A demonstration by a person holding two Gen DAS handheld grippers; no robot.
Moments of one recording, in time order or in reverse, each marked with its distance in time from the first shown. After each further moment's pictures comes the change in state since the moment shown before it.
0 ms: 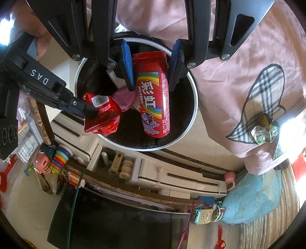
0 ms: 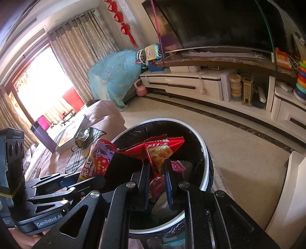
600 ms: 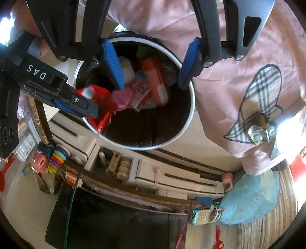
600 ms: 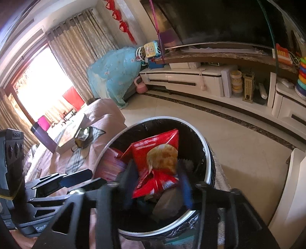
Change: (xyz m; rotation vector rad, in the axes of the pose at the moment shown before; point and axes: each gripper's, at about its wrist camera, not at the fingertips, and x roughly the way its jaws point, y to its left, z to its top) left arm -0.007 -0.001 0.007 -0.013 -0.007 0.020; right arm 0.004 -0.004 0.004 0.022 0.018 0.014
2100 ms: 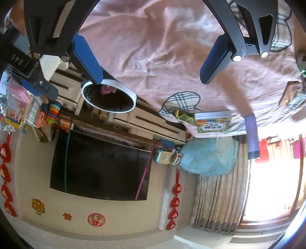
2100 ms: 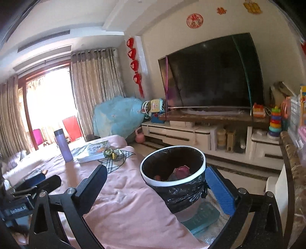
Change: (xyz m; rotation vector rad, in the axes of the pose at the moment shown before) left arm -0.230 0.048 -0.238 -0.084 -0.526 0.150; right arm -0.155 0.119 -0.129 -0.183 -0.473 -0.134
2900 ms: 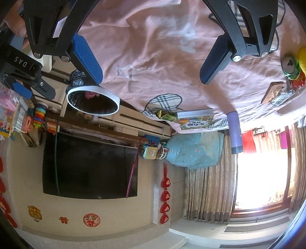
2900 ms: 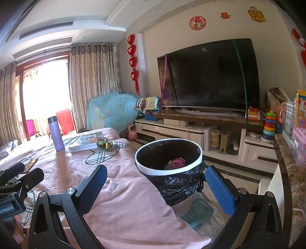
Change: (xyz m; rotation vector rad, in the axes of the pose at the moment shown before) left arm -0.011 -0.006 -0.025 0.046 -0.041 0.109; right arm 0.004 0.010 -0.028 -0.054 0.006 -0.061
